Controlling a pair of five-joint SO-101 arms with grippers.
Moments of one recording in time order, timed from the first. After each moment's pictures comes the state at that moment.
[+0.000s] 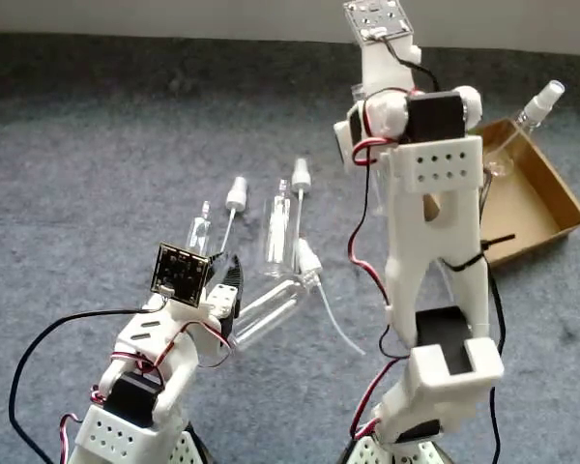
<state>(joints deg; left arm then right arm) 16.6 -104.1 95.7 42.9 8.1 -13.4 6.4 -41.2 100.1 9.6</state>
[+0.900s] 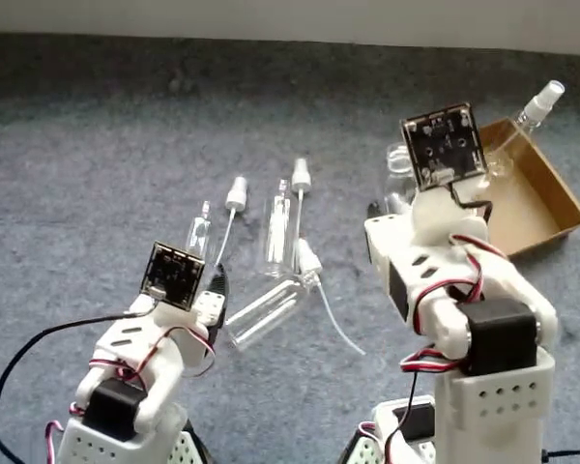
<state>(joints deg) 14.1 -104.1 84.0 59.5 2.9 -13.4 -53.5 18.8 77.7 9.5</state>
